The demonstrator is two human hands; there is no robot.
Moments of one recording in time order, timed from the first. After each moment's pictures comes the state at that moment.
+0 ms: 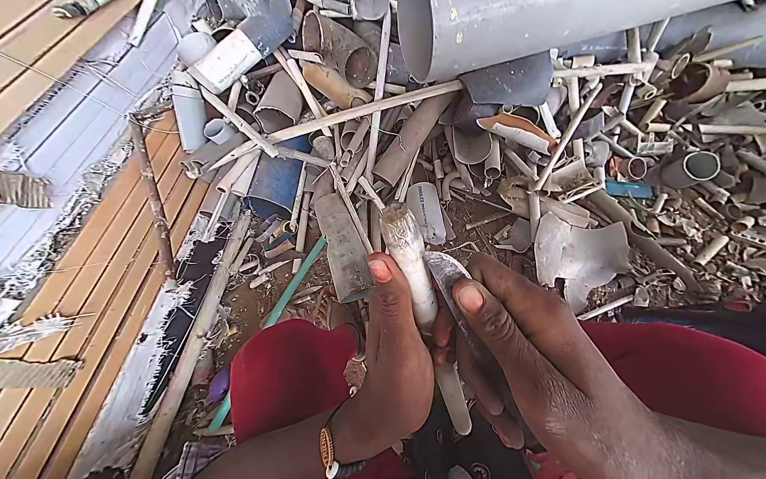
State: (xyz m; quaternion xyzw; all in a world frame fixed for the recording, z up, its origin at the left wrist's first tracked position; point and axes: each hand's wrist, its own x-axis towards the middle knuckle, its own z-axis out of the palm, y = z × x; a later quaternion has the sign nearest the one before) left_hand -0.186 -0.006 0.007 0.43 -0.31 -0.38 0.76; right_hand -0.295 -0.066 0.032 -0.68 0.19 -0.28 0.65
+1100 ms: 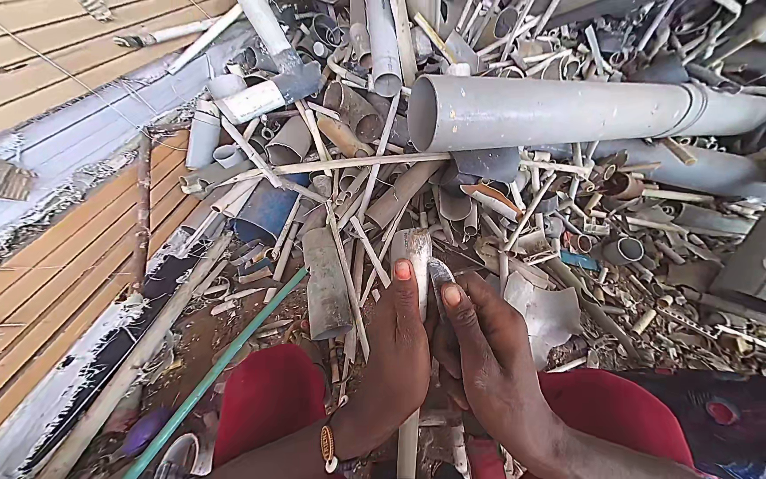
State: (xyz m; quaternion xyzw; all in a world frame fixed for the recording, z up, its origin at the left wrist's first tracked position) left_hand -0.181 -0.020 0.023 0.56 -0.31 -0.28 0.71; right_hand -0.268 -0.063 0.032 -0.67 0.24 -0.37 0.59
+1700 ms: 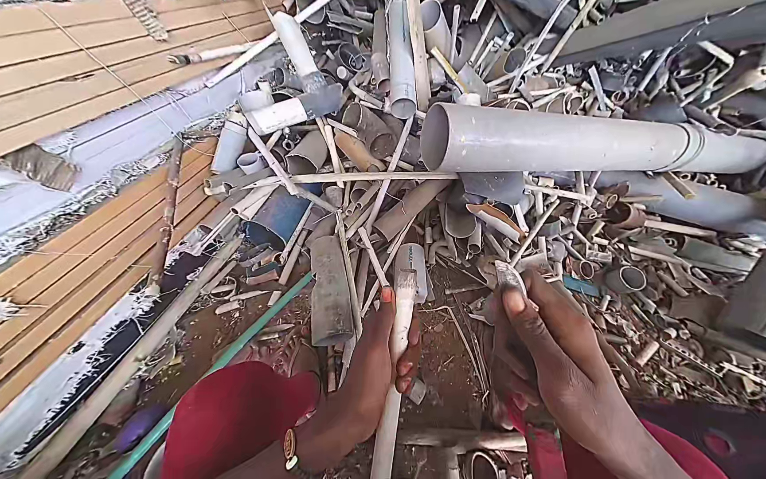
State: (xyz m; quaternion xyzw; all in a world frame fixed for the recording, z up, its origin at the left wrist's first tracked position) left_hand -0.157 0.011 0.009 0.43 -0.19 -0.55 0.69; right_hand -0.311 -0.093 0.058 -0.75 0.19 -0.32 0.55
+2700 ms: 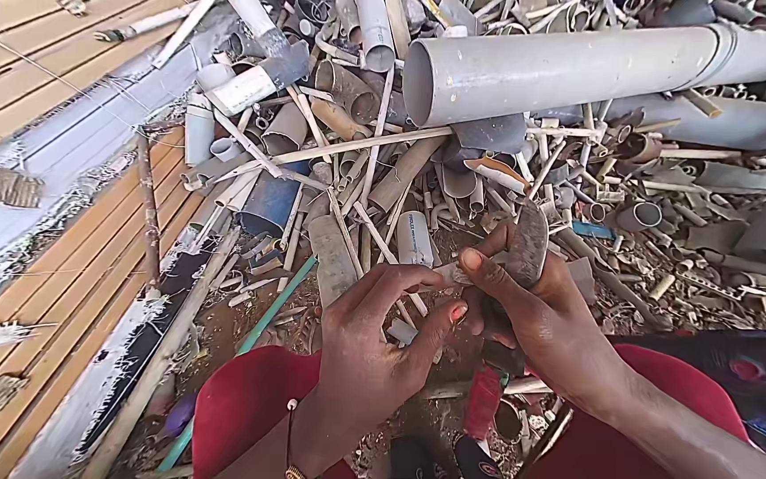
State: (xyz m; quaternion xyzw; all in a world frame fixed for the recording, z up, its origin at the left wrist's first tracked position) left_hand -0.144 0.011 0.005 0.57 -0.60 0.02 0.56; right_hand -0.289 -0.083 0.050 -0.62 0.23 -0.34 0.67
